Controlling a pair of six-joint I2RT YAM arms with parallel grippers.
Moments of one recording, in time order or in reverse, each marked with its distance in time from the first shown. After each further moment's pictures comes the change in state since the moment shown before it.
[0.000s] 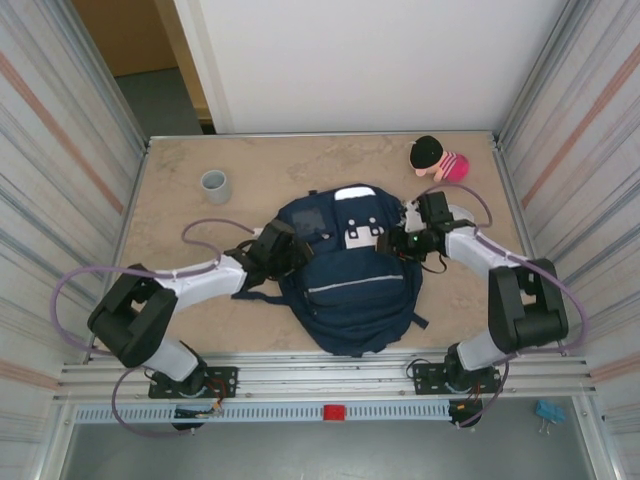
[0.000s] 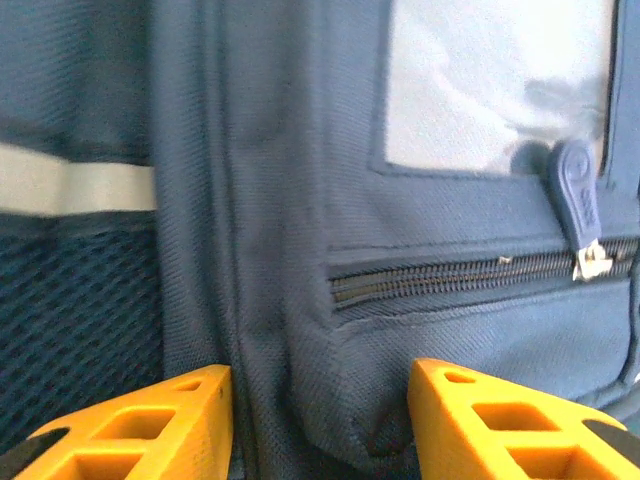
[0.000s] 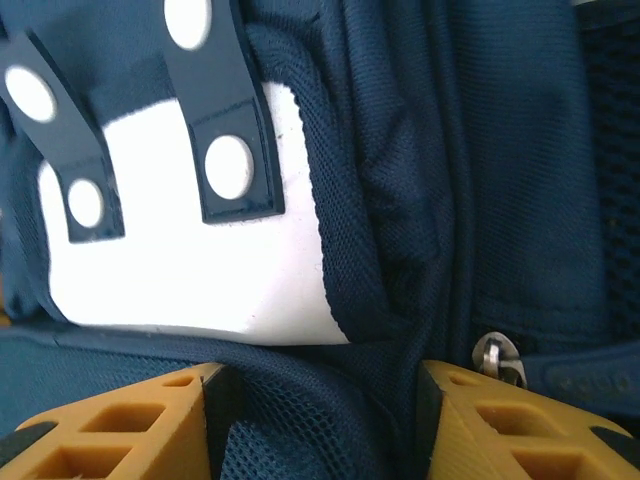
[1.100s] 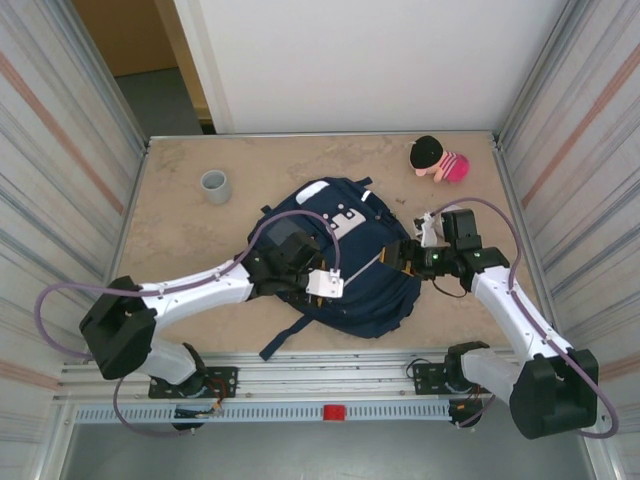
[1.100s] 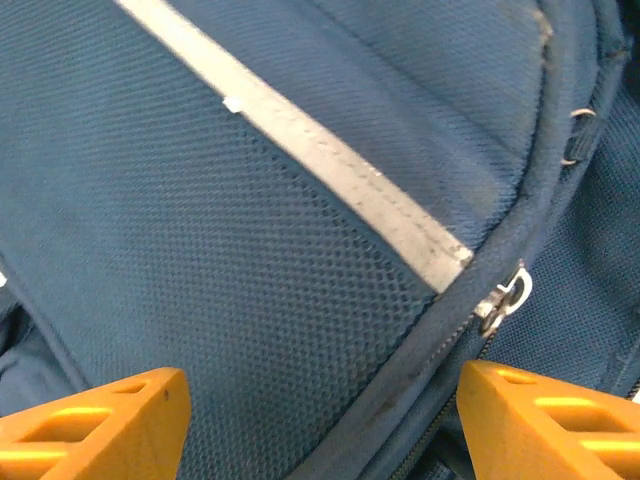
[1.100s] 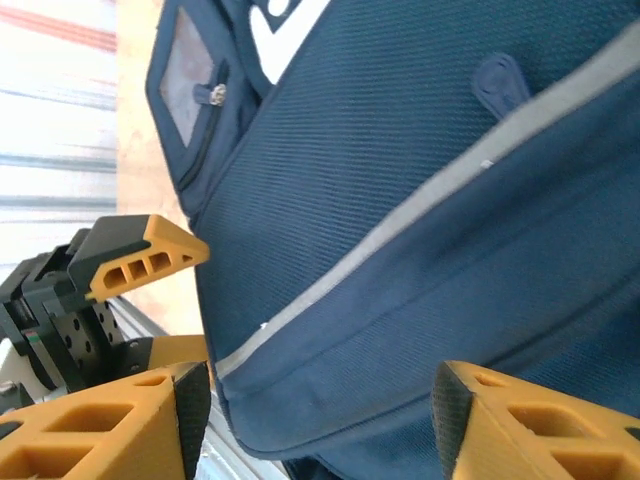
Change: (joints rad) left arm -0.195 -0.045 0.162 -0.326 0.122 2.029; right arm -0.050 -0.494 -0.180 -0.196 -0.196 0.108
